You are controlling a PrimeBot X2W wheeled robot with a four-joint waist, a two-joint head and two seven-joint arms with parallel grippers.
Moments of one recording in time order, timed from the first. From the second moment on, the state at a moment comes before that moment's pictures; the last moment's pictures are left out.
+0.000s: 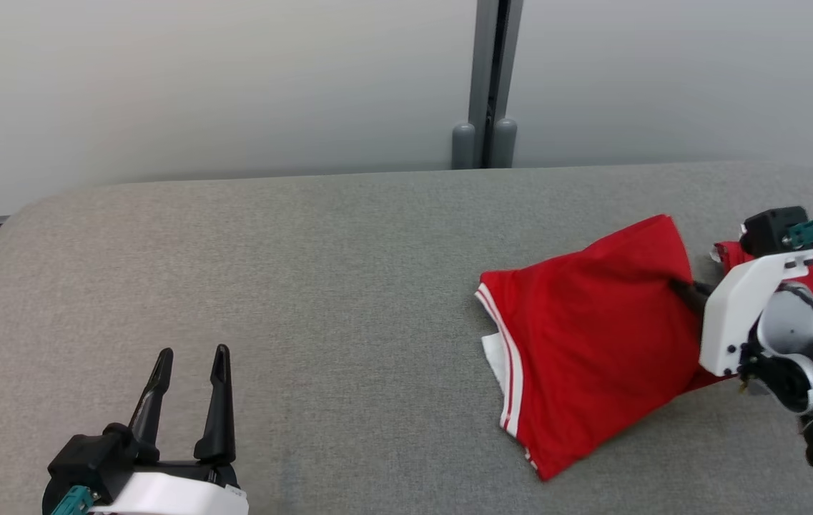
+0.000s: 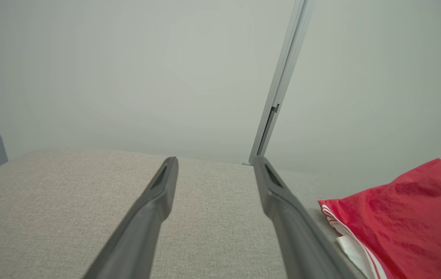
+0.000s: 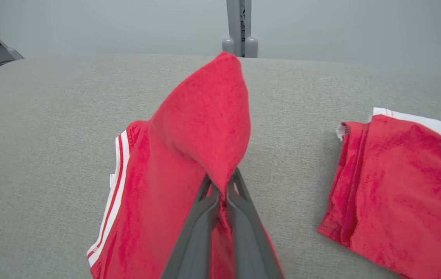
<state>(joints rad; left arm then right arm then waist) 0.04 0.13 -0.14 0.10 -0.41 0.03 -0.26 -0.53 -0.36 0.38 0.52 0.65 0.13 0.46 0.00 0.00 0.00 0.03</state>
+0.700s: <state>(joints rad) -0.09 0.15 -0.16 0.09 -0.40 0.01 -0.26 -0.78 -0.48 0.28 0.66 0.56 0.13 0.34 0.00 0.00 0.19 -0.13</state>
